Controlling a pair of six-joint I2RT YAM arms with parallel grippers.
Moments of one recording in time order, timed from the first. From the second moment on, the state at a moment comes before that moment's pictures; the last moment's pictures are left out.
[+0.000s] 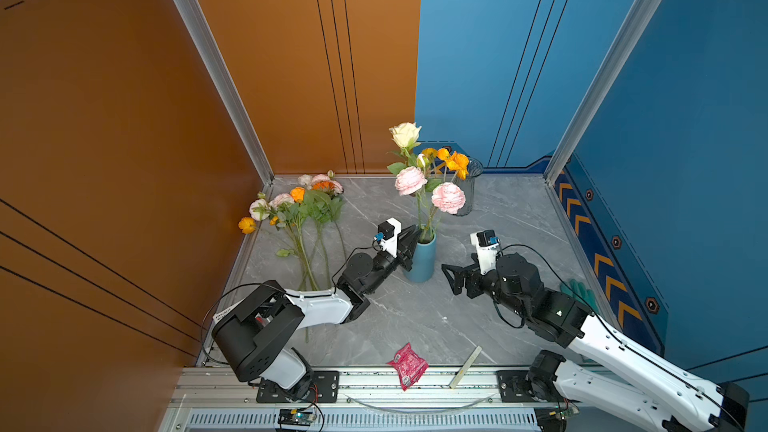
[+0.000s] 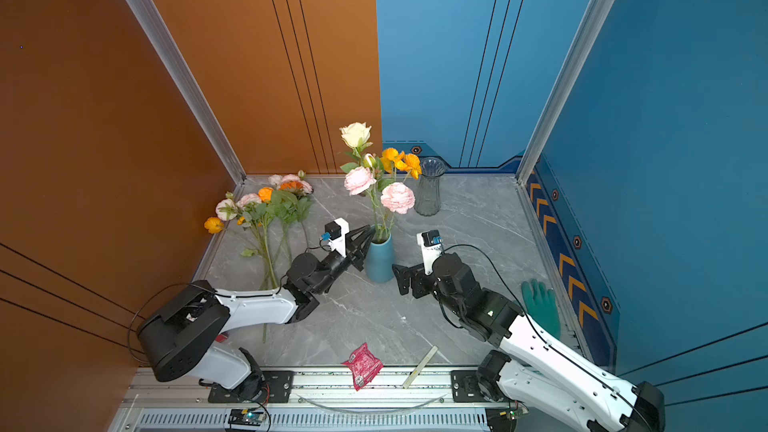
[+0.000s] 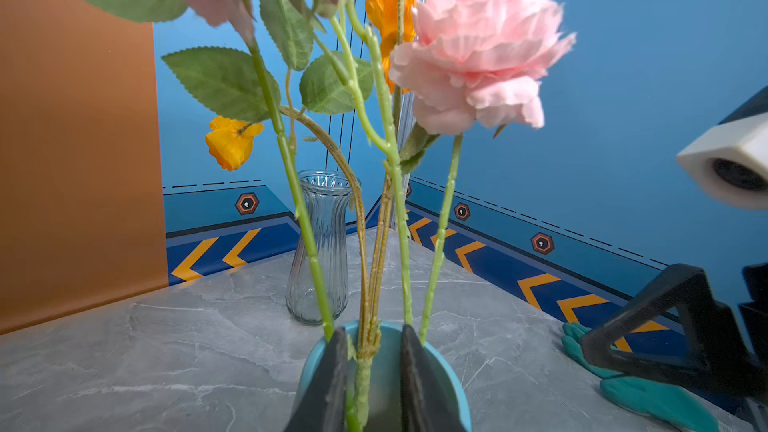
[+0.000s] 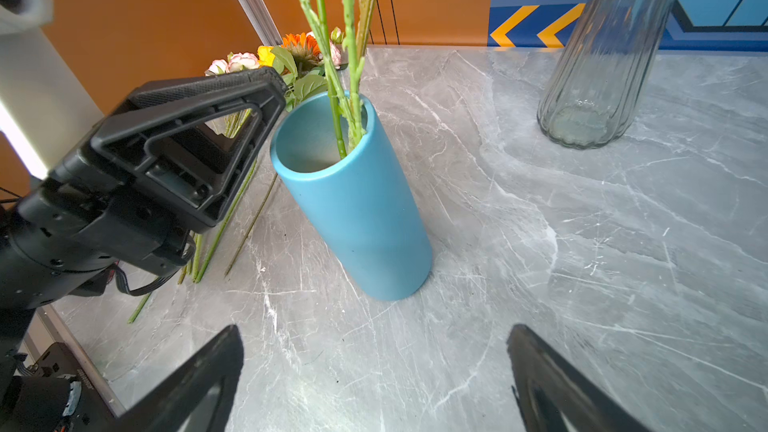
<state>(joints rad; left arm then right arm) -0.76 1.50 0.53 1.19 -0.01 -0.18 0.81 0.82 0.71 -0.35 0.17 0.38</state>
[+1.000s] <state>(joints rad) -0.16 1.25 0.68 -0.16 0.07 -0.47 1.04 1.02 0.69 -0.12 0.18 0.31</state>
